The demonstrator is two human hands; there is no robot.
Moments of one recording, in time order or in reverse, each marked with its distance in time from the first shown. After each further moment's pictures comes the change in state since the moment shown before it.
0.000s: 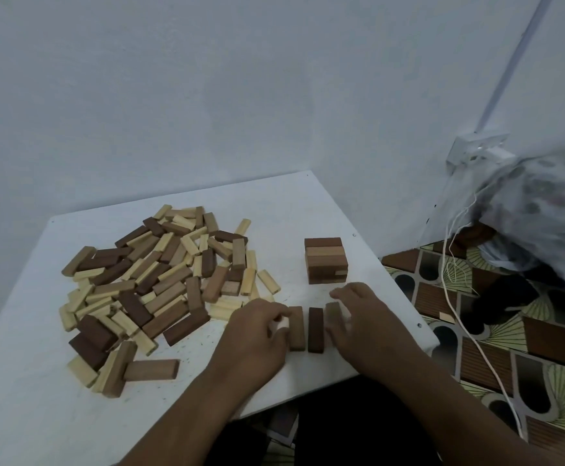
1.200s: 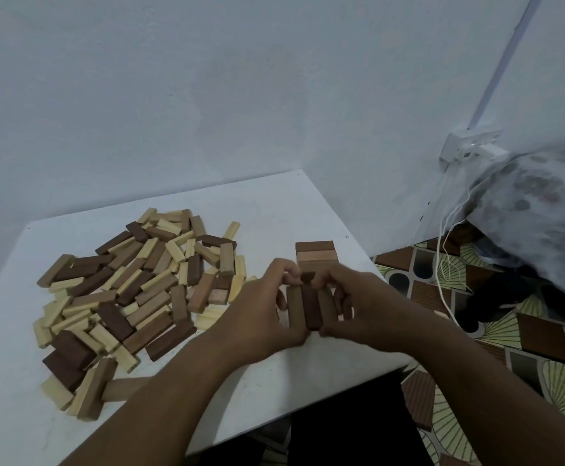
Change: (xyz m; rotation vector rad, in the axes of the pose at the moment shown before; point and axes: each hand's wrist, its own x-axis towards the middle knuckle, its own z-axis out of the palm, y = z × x) left_hand 0.048 0.020 -0.013 -0.218 -0.215 0.096; right_hand 0.037 0.024 -0.036 0.261 -0.151 -0.323
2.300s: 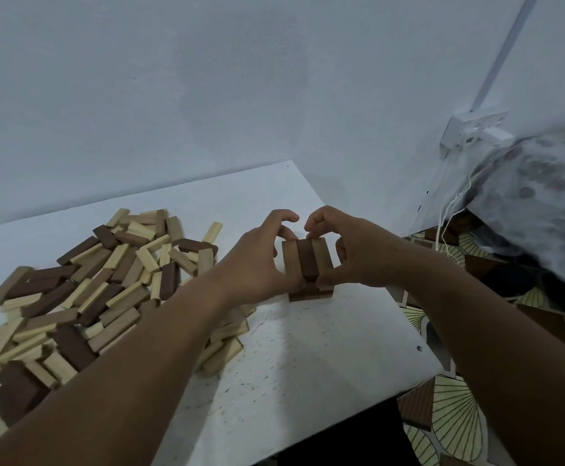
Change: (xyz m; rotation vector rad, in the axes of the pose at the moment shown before) left_hand 0.095 -0.008 -0.017 0.102 -0.073 -0.066; right_hand 0.076 0.041 -0.050 0.014 -0.055 0.097
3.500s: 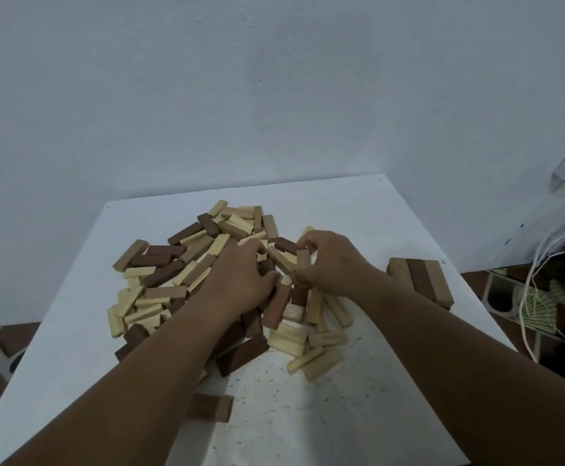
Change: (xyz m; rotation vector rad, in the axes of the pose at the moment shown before) left_hand -0.075 -0.101 -0.075 0.261 0.344 -0.434; right_hand 0.108 -0.104 0.120 -0.038 0.087 0.114
